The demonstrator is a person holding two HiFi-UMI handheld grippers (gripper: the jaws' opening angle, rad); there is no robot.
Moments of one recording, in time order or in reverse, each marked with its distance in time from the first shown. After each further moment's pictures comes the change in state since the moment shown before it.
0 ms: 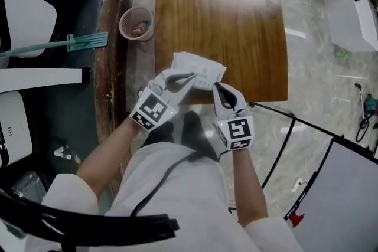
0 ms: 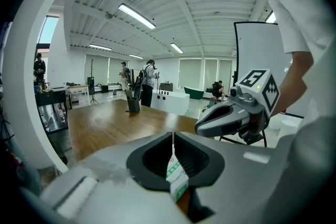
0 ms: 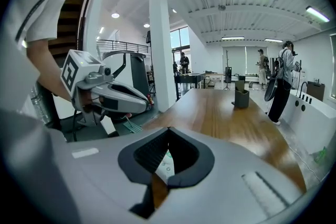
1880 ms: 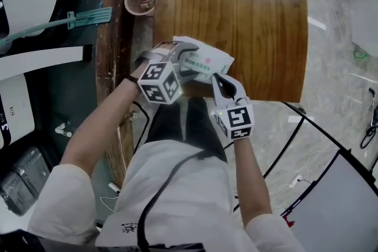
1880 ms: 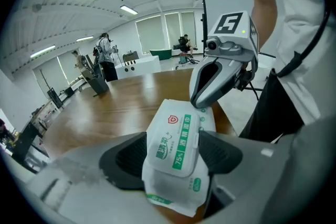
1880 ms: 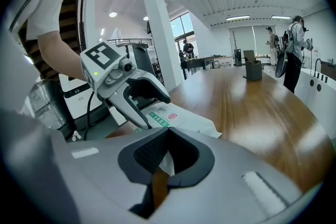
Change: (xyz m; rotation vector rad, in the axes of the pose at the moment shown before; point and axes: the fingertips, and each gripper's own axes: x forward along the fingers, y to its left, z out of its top) left arm 0.075 0.009 -0.107 0.385 0.435 -0.202; right arm 0.046 -0.014 -0.082 0.072 0.122 0.151
